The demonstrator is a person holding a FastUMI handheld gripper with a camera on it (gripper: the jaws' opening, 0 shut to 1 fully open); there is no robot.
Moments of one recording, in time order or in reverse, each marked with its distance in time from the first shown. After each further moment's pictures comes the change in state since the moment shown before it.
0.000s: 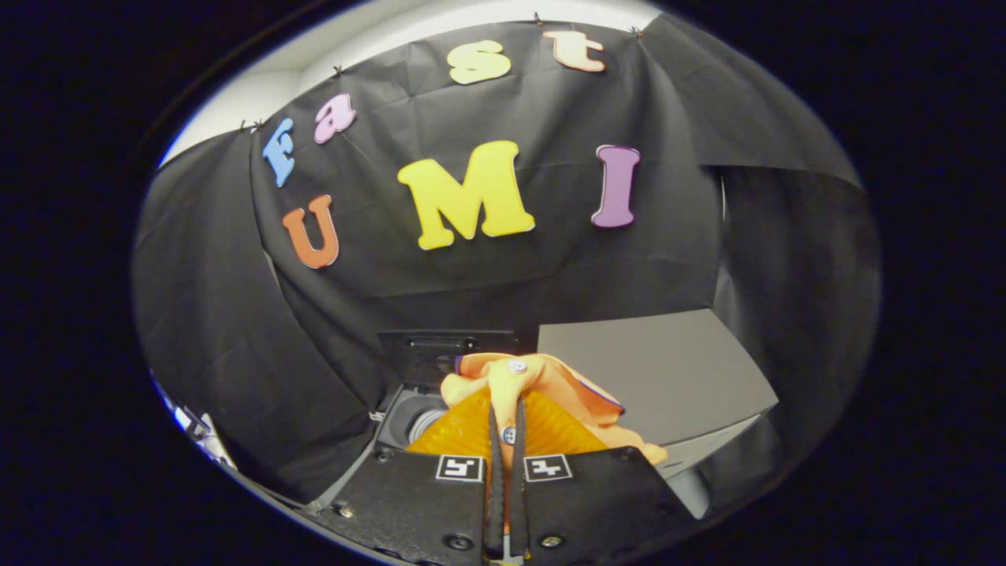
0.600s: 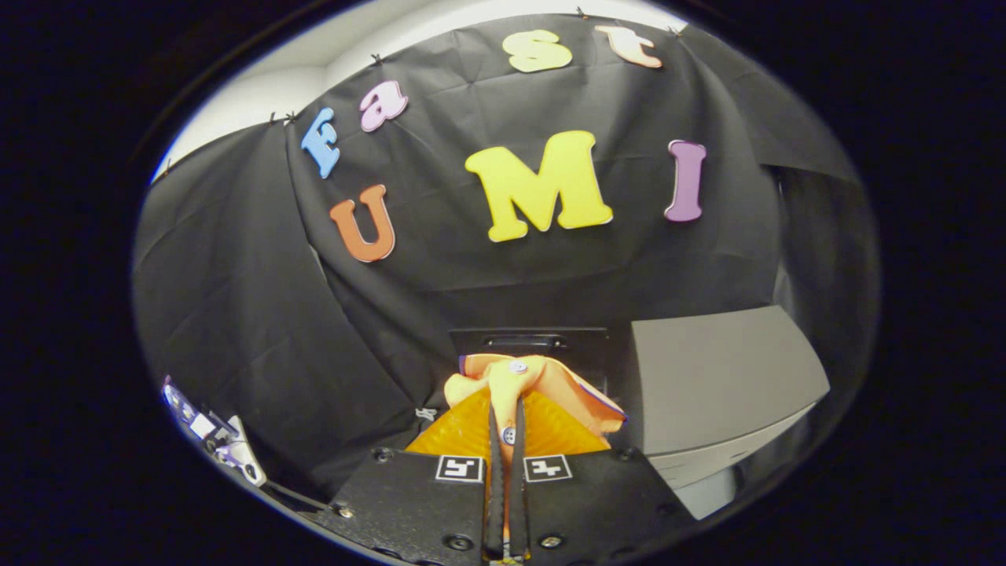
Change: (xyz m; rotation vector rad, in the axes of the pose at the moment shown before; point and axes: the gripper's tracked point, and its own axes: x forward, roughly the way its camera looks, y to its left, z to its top) arm 0.051 0.130 -0.012 -0.007 0.074 0.144
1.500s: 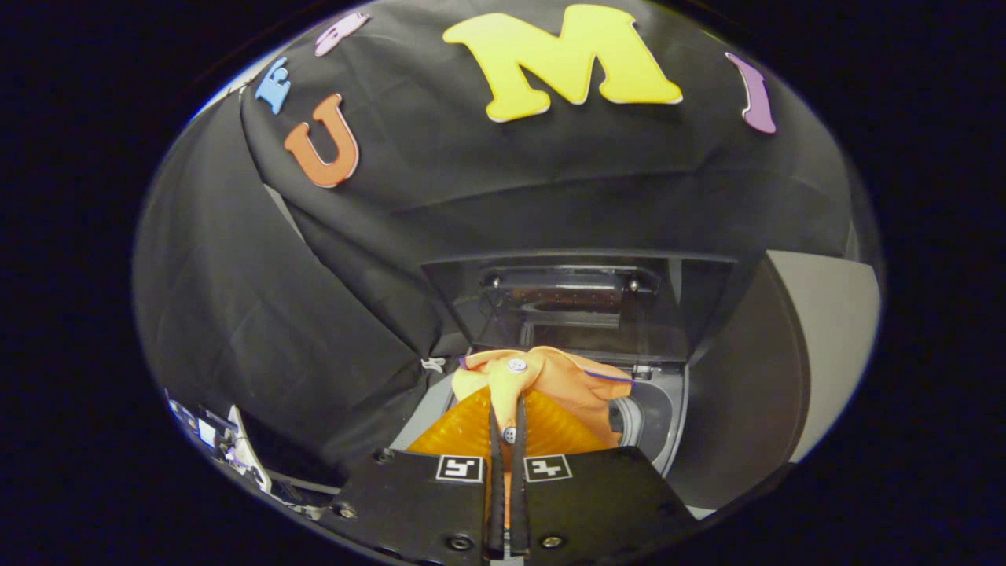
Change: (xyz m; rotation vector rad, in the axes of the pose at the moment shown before) arm 0.251 -0.006 -0.083 0.034 0.346 0.017
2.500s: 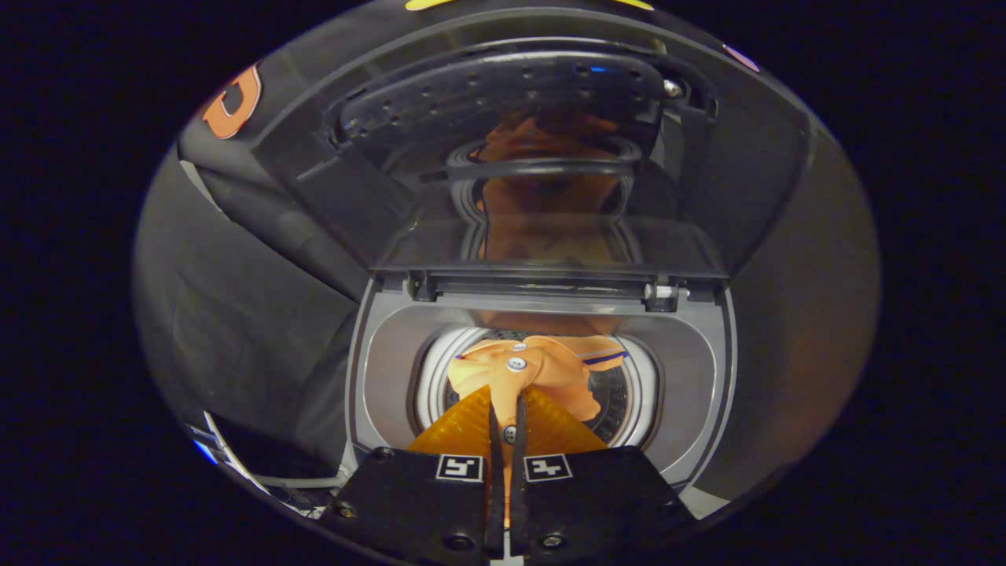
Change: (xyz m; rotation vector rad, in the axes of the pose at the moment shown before) arm 0.134 -0.057 -0.088 0.105 0.257 -0.196
